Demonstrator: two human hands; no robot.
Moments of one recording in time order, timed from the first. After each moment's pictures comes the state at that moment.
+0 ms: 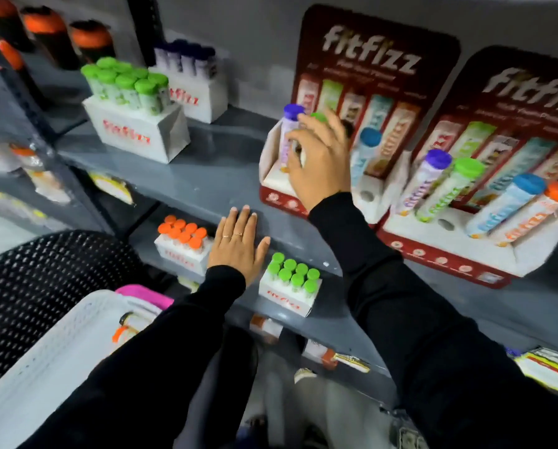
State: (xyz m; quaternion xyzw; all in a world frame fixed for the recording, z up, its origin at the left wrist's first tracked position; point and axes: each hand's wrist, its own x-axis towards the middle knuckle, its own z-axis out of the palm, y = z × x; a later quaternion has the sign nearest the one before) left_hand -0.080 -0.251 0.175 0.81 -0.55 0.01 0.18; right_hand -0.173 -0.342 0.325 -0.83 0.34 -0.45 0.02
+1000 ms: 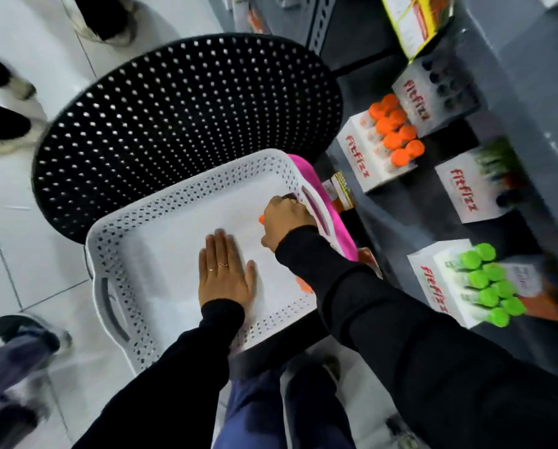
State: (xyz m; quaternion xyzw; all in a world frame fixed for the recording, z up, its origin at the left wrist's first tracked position) left_hand -0.022 0.012 -0.033 0.98 -0.10 -0.16 0.09; right_hand 0.042 -0.122 0.076 -0.95 0.11 0.28 0.09
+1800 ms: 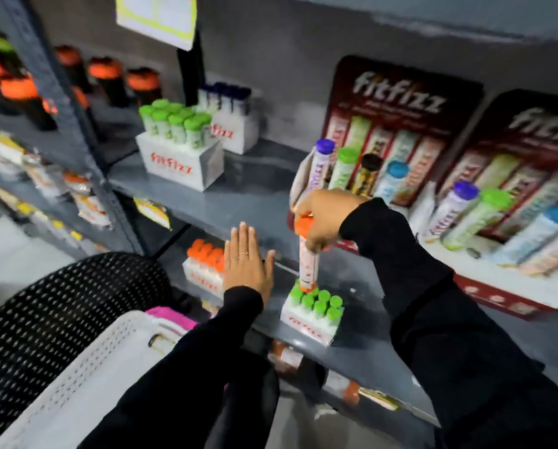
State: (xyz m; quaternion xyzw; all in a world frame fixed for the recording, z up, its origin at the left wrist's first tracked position) left_hand -0.062 -0.247 0.189 0.84 -0.48 0.01 0.24; right_hand -0.176 -0.304 0.393 -0.92 0.35 0.14 0.11
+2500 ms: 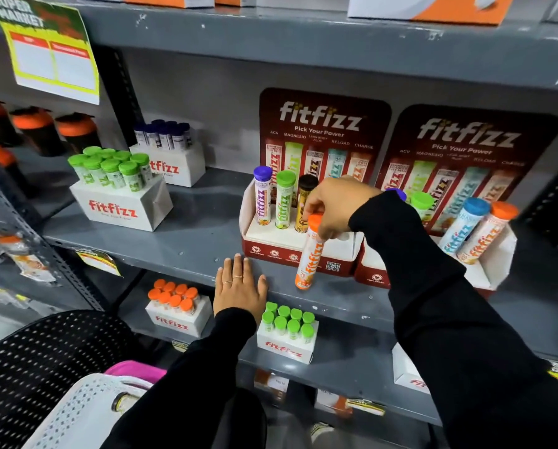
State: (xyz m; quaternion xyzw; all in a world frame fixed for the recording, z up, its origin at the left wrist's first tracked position) left_hand -0.096 -0.286 0.192 0.84 -0.53 -0.04 0.12; right_hand -0.242 -0.344 0.426 -0.88 0.44 0.04 0.15
